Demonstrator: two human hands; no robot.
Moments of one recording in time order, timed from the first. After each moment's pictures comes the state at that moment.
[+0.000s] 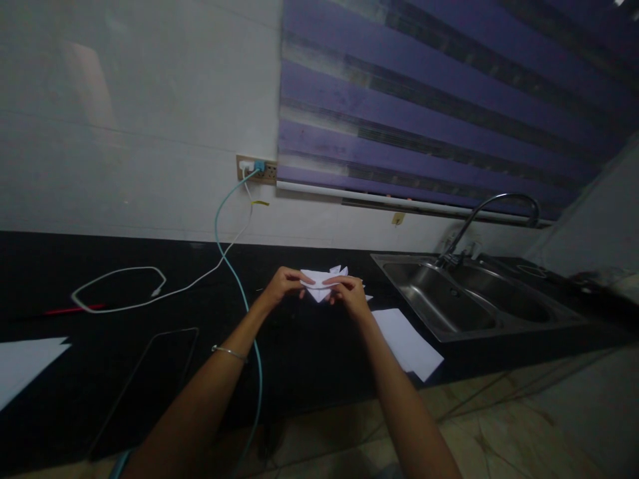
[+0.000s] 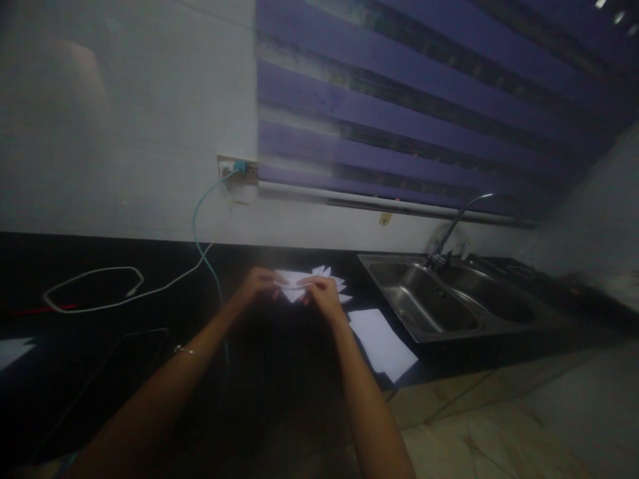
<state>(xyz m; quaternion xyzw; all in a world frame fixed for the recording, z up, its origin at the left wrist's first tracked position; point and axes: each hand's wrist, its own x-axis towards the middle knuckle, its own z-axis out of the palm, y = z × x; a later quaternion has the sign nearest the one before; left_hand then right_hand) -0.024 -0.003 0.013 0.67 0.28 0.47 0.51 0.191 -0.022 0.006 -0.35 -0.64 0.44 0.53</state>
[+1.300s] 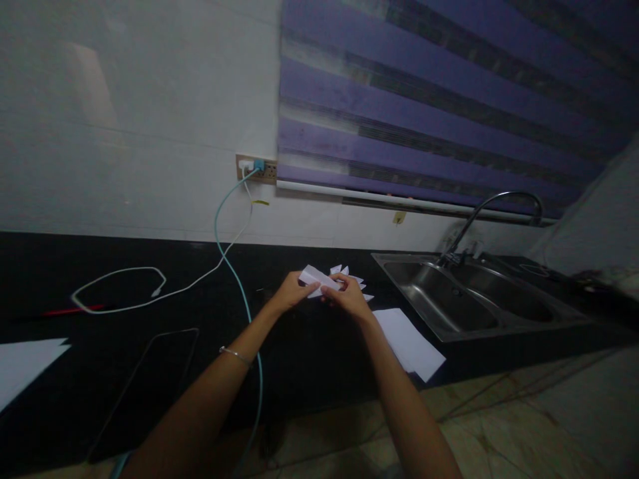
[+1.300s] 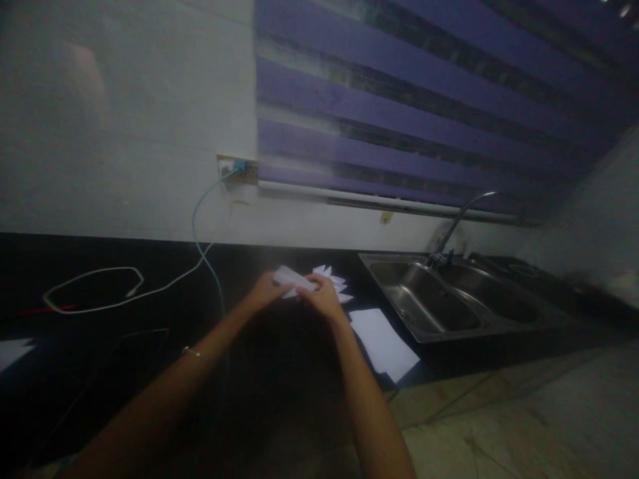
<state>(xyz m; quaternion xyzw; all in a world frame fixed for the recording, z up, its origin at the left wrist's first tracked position) 0.003 -0.004 0.000 0.69 0.37 0.48 0.39 0.186 -0.022 0.002 -0.43 -0.64 0.44 0.46</state>
